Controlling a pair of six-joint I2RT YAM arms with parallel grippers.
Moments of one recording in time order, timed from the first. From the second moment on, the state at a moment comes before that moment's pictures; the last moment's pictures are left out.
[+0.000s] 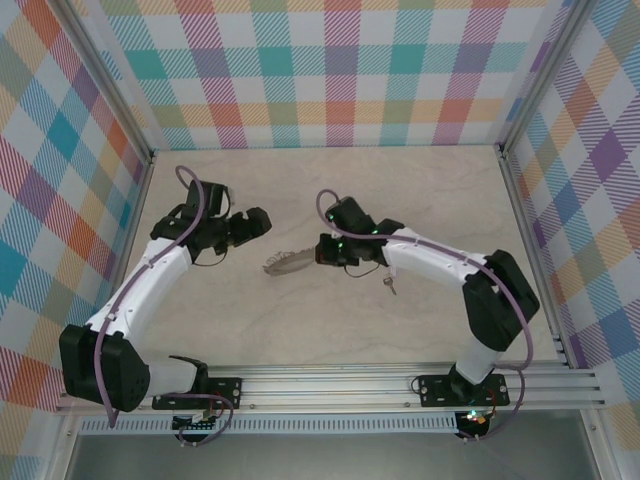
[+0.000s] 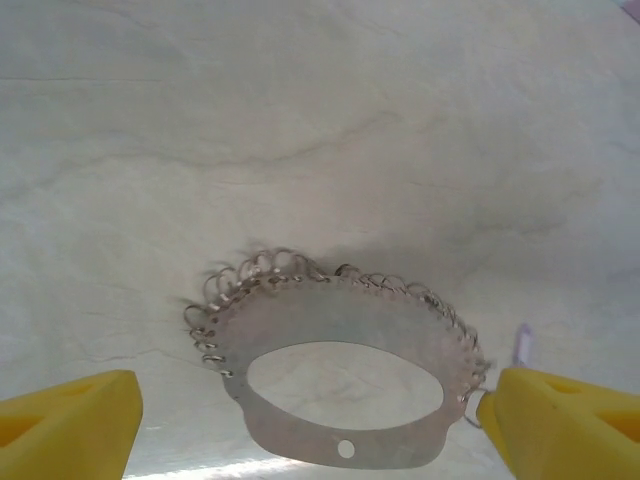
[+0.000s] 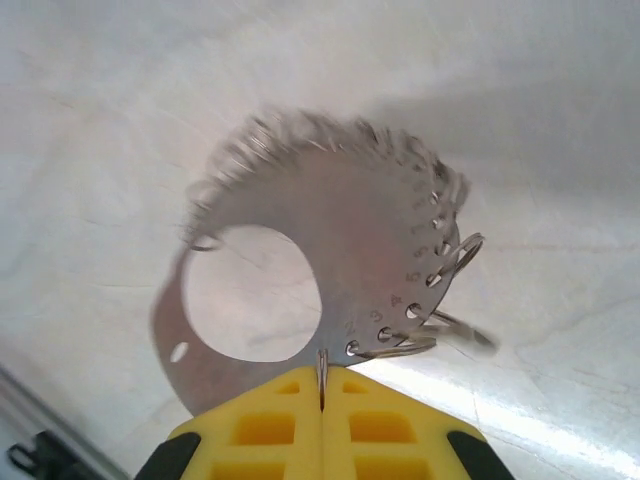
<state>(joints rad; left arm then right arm) -0.26 1.29 1.12 -0.71 0.22 -0.61 0.75 1.67 1.21 -0.45 -0.24 0.72</state>
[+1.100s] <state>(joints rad) -0.48 1.54 1.62 -0.66 0.33 -0.62 0.44 1.52 1.43 -0.48 -0.86 0.45</state>
